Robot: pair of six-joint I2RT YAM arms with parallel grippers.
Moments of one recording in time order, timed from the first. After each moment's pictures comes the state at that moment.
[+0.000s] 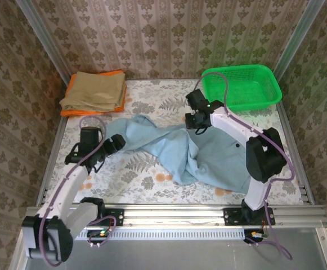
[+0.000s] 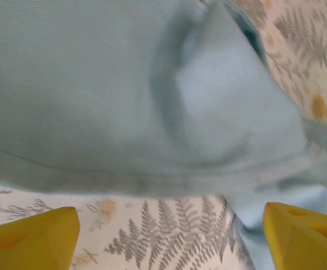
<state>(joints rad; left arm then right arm) -0.22 0.92 0.63 -0.53 0.20 -0.65 0.49 1.79 1.43 -0.72 0.09 0.38</state>
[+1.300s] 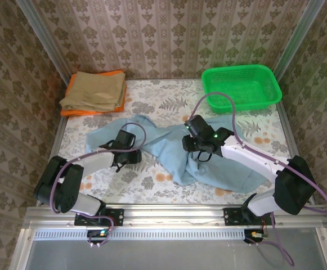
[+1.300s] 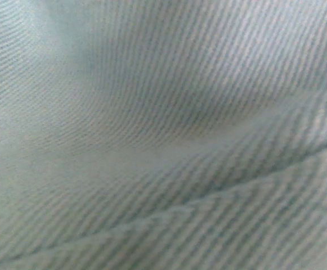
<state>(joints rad) -0.48 1.44 0.60 -0.25 0.01 -0.41 0.69 1.43 1.04 -0.60 0.12 0.50</state>
